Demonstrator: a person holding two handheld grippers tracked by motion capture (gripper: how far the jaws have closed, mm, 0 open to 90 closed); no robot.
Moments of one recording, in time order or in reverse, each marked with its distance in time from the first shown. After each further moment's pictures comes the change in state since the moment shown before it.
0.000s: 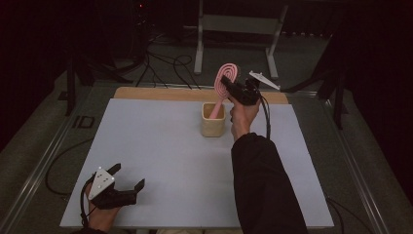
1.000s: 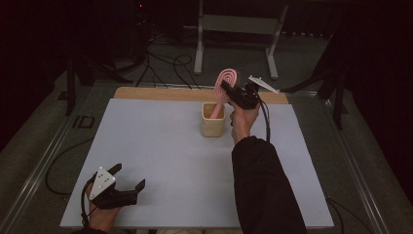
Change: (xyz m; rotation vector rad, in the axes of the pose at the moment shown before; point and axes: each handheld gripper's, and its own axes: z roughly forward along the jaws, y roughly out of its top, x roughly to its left) left arm -0.001 0.000 0.001 0.005 -0.002 0.005; right arm -0.008 -0.014 -0.001 0.026 -0.001 0.018
